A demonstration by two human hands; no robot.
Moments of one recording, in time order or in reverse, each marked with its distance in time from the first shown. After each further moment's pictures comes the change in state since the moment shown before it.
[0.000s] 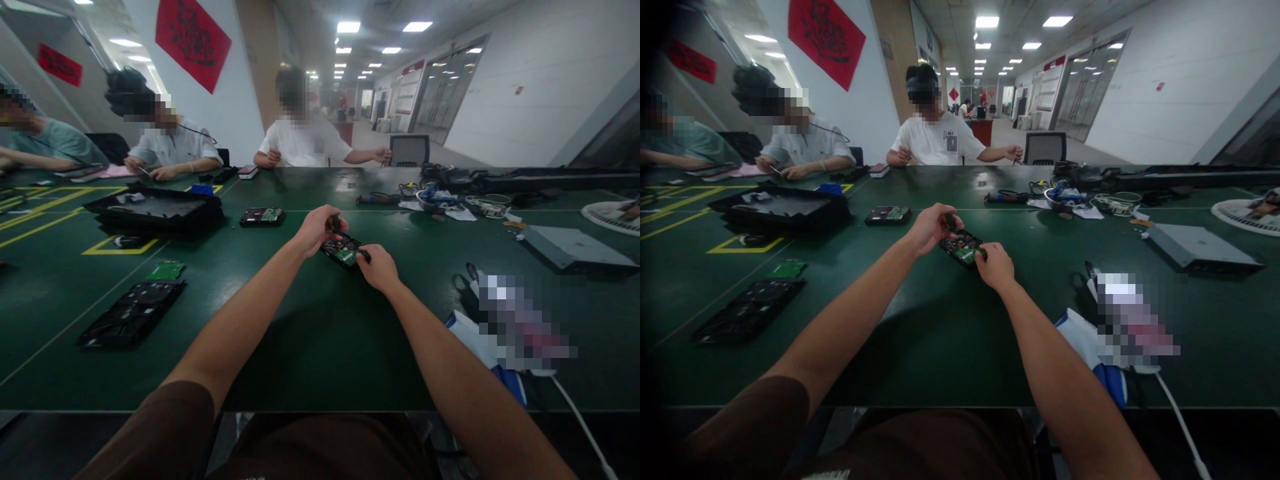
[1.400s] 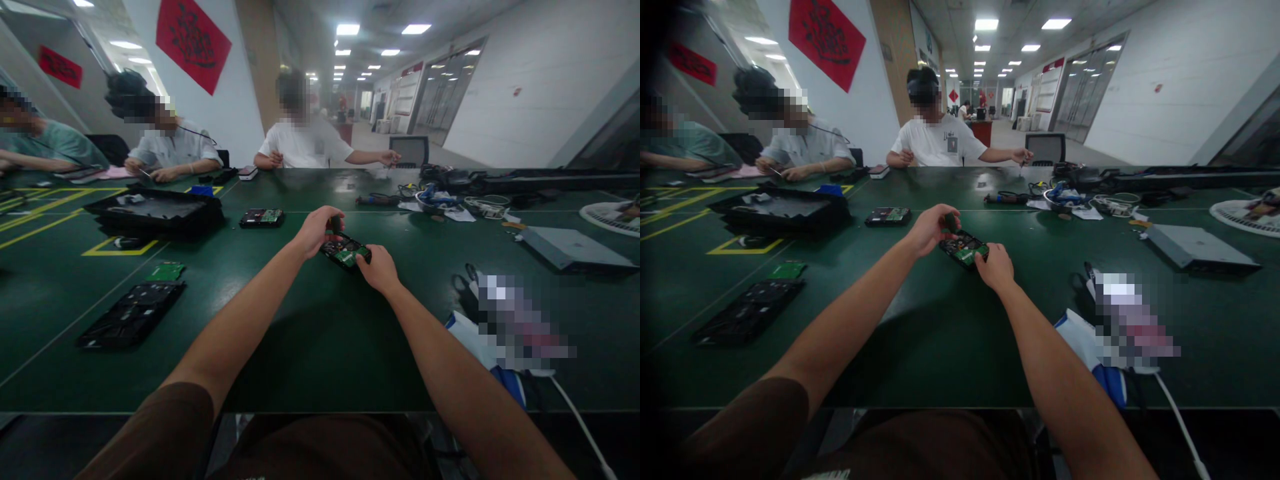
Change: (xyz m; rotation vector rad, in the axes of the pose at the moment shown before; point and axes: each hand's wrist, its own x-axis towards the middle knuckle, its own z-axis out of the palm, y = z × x) left_hand -0.002 0.001 0.002 0.026 -0.016 0.020; right_hand 0.000 -0.005 -0.003 -0.017 0.013 0.094
